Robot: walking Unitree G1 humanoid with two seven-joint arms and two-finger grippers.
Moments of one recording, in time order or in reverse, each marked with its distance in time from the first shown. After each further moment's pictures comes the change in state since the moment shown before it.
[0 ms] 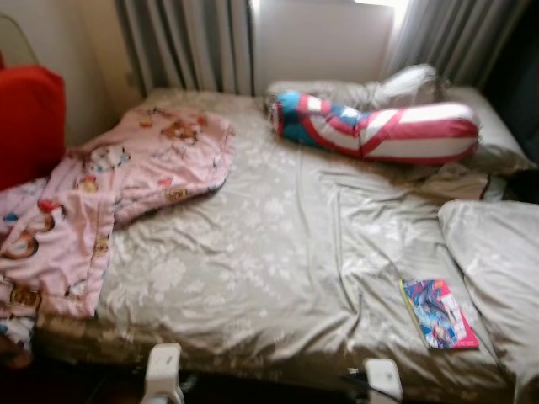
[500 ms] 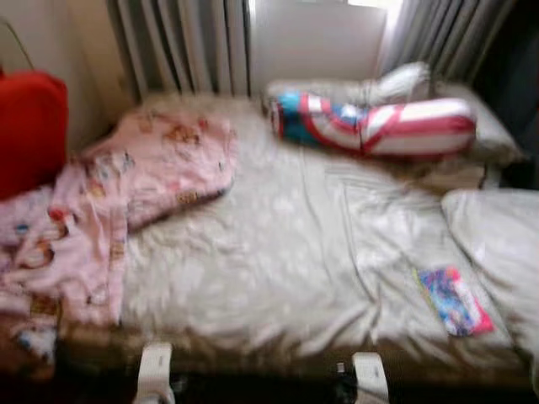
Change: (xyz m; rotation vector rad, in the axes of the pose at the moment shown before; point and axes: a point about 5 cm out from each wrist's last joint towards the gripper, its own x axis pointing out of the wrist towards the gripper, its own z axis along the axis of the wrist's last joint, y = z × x) left arm 0.001 -0.003 0.006 0.000 -0.017 -0.006; right arm -0.001 -0.005 -0.001 -0.001 0.004 -0.024
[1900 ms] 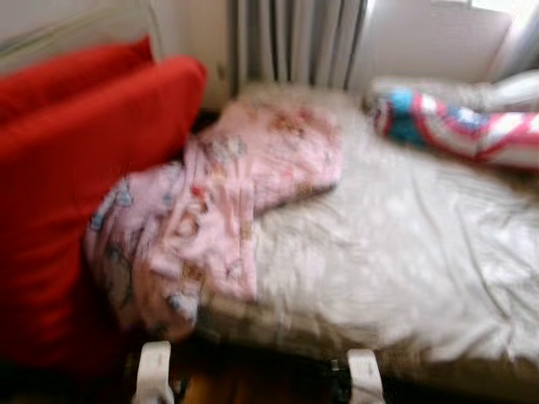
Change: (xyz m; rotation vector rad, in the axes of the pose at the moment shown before) left arm 0.000 0.001 0.002 0.003 -0.006 0.003; right arm 0.001 0.011 0.004 -0.029 -0.012 0.030
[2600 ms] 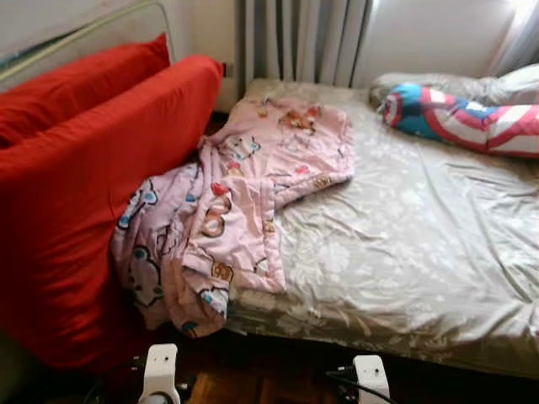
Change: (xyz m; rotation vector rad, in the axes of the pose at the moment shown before) left arm -0.001 -0.005 -0.004 -0.002 0.011 -0.012; right arm -0.002 -0.008 -0.004 -0.006 -0.002 -0.010
